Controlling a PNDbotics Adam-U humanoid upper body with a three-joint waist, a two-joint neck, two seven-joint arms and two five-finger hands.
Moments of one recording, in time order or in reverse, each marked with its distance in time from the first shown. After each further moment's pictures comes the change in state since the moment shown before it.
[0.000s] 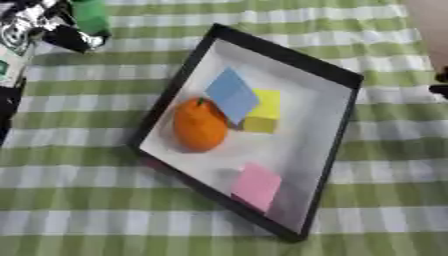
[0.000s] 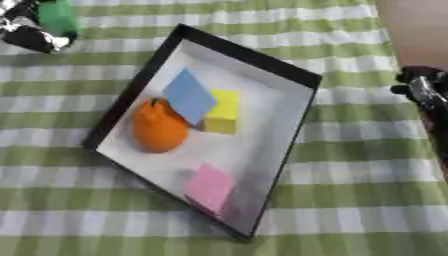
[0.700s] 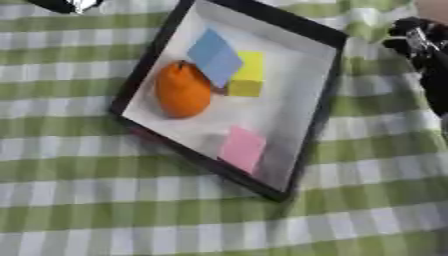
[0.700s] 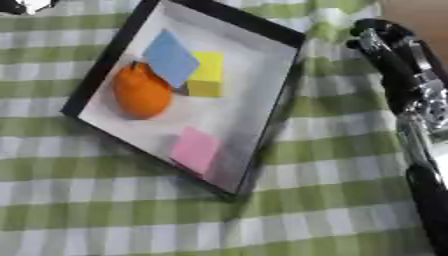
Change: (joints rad) left arm 0.141 -0.028 -0.241 -0.502 0.150 0.059 -0.161; right arm 0.020 -0.009 -0.011 0.002 -0.025 0.002 -0.008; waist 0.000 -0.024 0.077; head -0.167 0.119
